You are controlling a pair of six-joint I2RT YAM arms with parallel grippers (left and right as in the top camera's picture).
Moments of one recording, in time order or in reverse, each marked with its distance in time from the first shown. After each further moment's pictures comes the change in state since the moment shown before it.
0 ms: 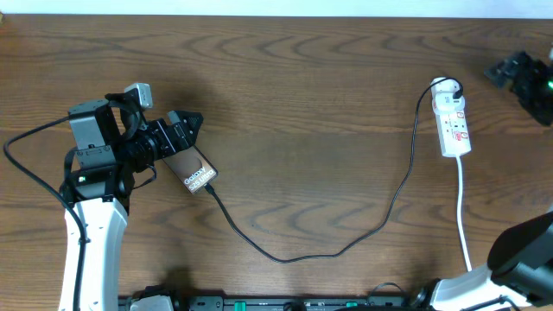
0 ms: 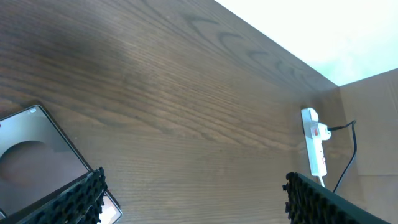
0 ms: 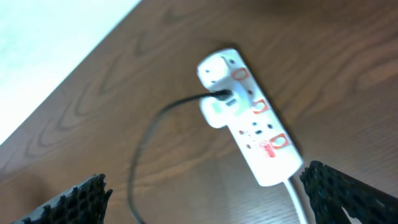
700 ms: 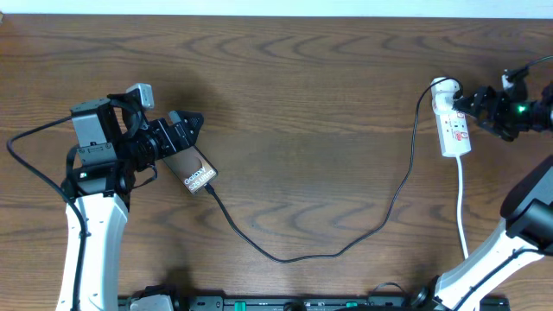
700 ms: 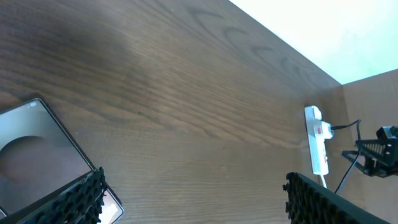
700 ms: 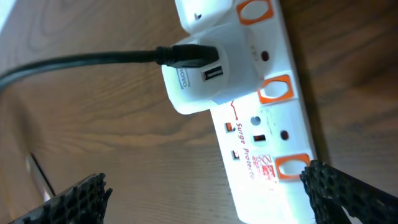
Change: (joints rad) left arm 0.000 0.028 0.000 -0.006 0.000 0.000; right arm -0.015 0.352 0.000 -0.027 -0.187 -0.343
